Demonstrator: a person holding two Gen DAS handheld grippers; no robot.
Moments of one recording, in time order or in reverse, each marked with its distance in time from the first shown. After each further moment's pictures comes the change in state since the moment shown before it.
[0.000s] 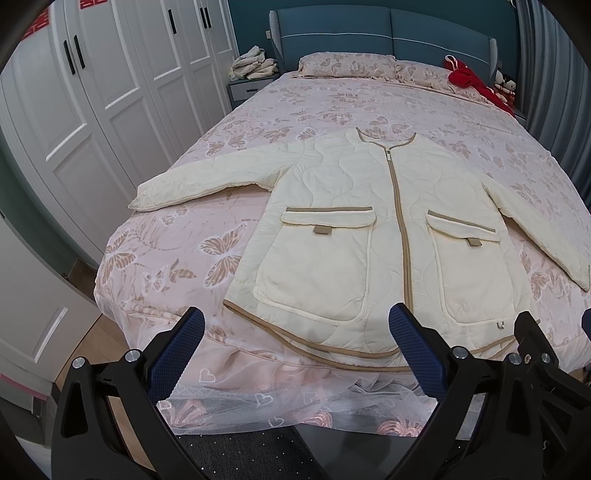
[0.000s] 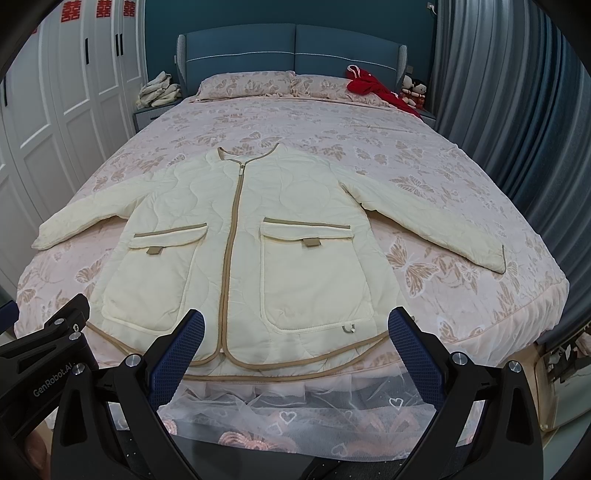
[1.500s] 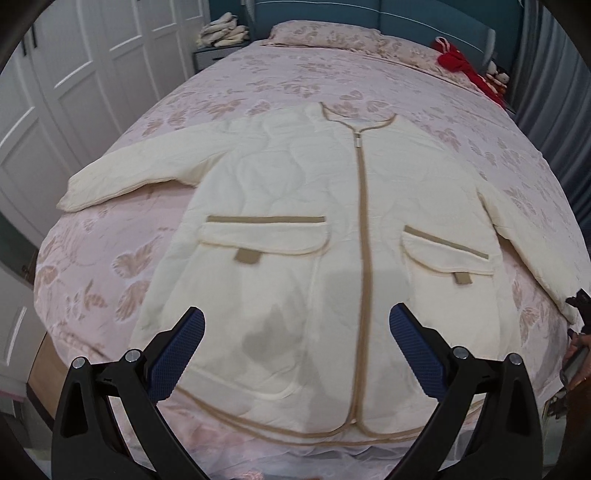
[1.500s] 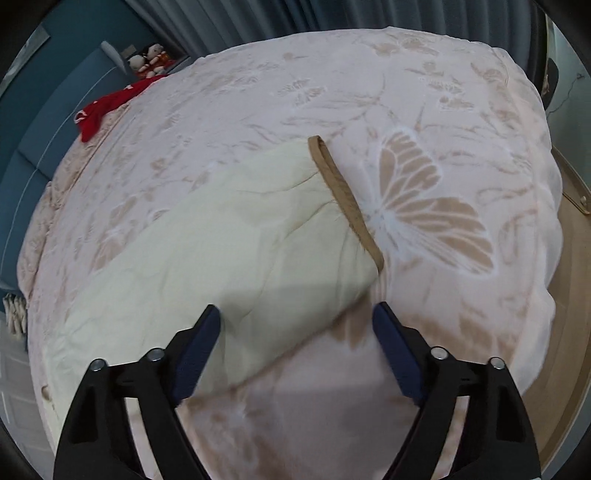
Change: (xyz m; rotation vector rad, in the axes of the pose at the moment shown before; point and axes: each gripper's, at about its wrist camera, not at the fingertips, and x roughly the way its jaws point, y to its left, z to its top) left arm 0.112 -0.066 0.072 -0.008 0.139 -0.153; right arm 0.269 -0.439 -0.002 0.958 0.155 -0.213
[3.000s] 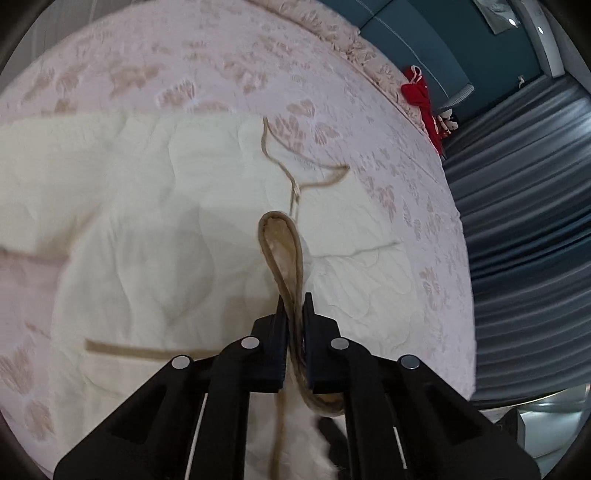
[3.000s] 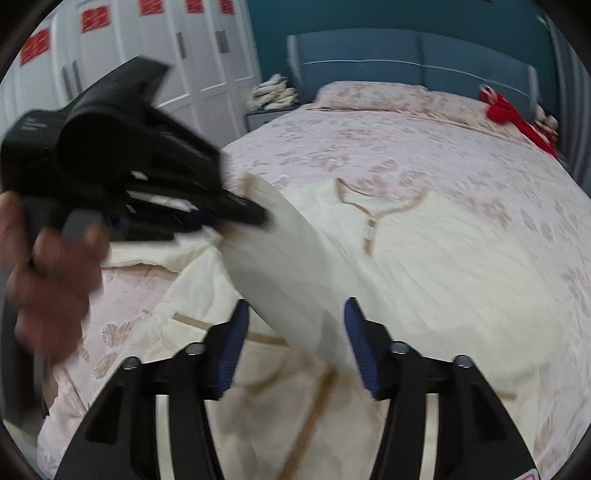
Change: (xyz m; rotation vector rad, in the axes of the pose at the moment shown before) left arm 0.108 0.061 0.178 -0.214 0.145 -0.520; right arm -0.156 0.373 -0.358 -1.153 0.012 0.654
